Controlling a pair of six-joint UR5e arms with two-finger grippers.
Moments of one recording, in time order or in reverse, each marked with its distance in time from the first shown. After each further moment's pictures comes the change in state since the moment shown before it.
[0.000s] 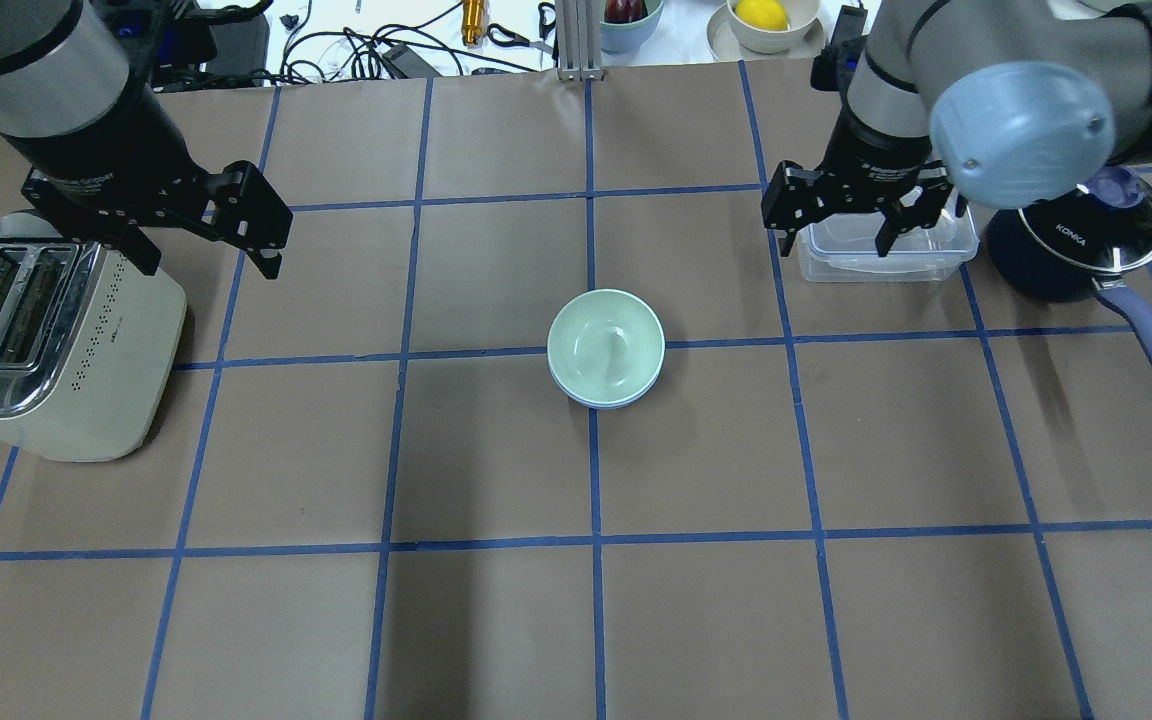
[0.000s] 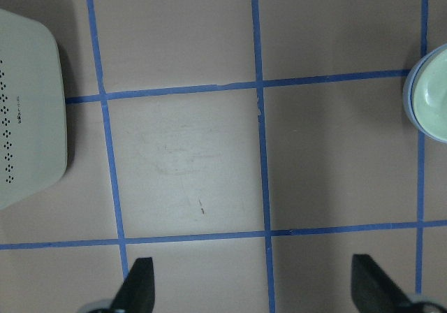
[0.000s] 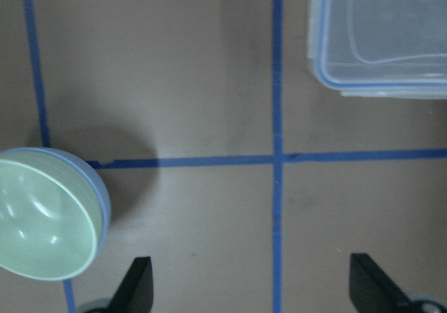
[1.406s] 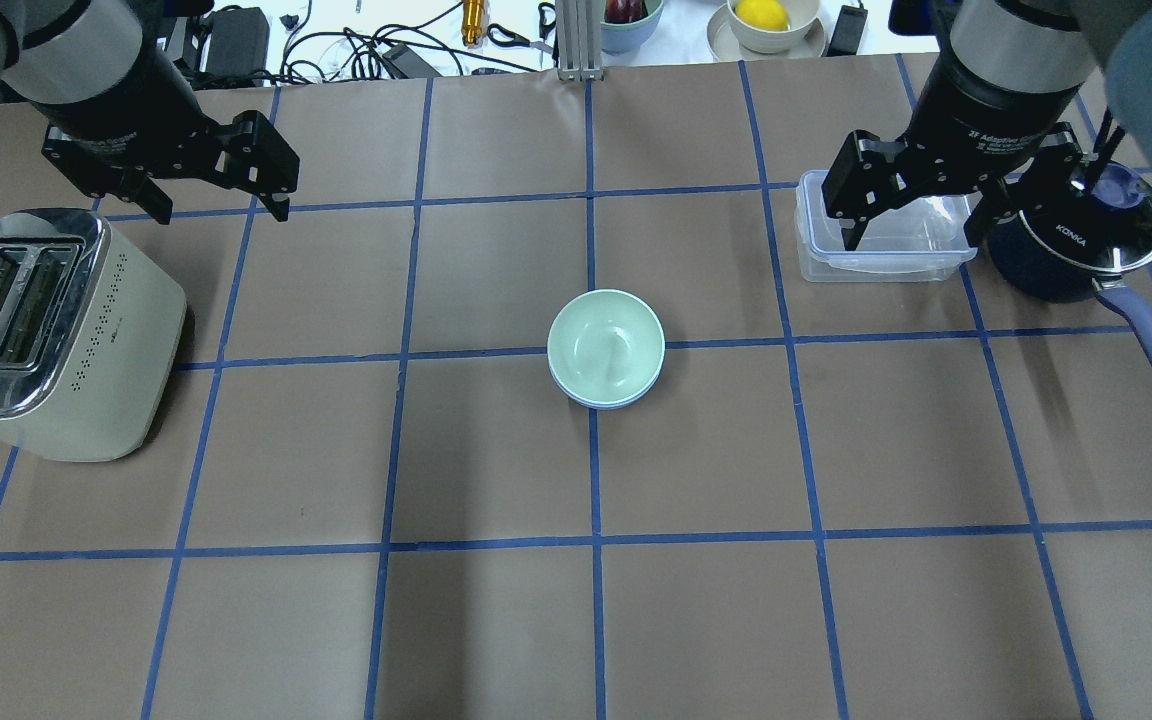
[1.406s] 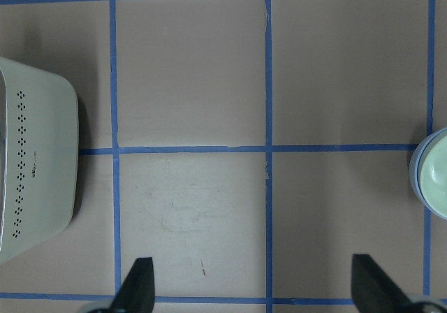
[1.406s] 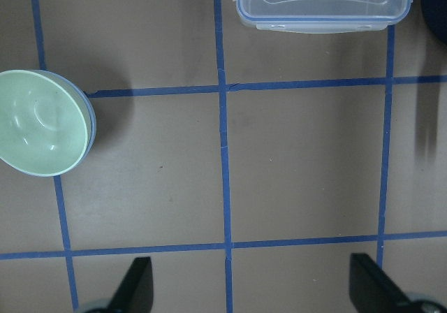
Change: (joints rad) left arm 0.005 -0.044 -0.002 0.166 -0.005 -0.049; right arm 0.008 -0.173 -0.052 0.190 -0.018 -0.012
